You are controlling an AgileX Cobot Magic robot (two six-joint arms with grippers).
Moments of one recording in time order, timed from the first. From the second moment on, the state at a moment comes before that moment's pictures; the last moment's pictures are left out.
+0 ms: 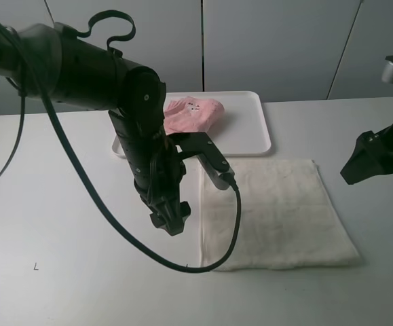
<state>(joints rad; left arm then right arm) -0.81 1.98 -1.26 -0.06 0.84 0.43 -0.01 1.33 -0.80 0.28 0.95 -0.56</state>
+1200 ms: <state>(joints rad) -1.07 2.14 -1.34 0.00 0.85 0.44 0.06 1.36 -0.68 0.27 0.96 -1.55</state>
